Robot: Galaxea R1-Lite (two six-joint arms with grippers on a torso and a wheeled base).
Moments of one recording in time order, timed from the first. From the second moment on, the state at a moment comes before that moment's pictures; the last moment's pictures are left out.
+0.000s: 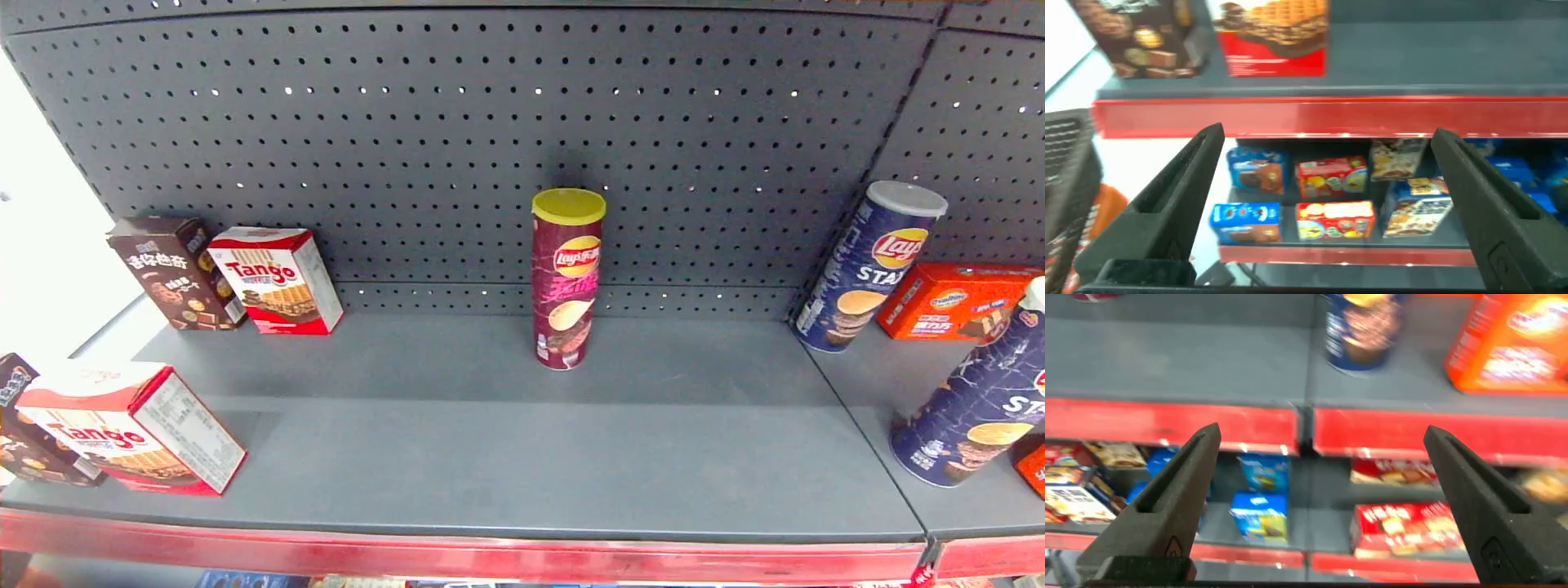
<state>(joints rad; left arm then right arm) 0.00 0.00 0.00 0.00 0.00 0.01 0.00 0.00 0.00 0.00 0.03 -0.01</state>
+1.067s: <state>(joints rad) 0.00 0.00 0.00 0.00 0.00 0.02 0.01 0.00 0.00 0.00 0.03 -0.01</state>
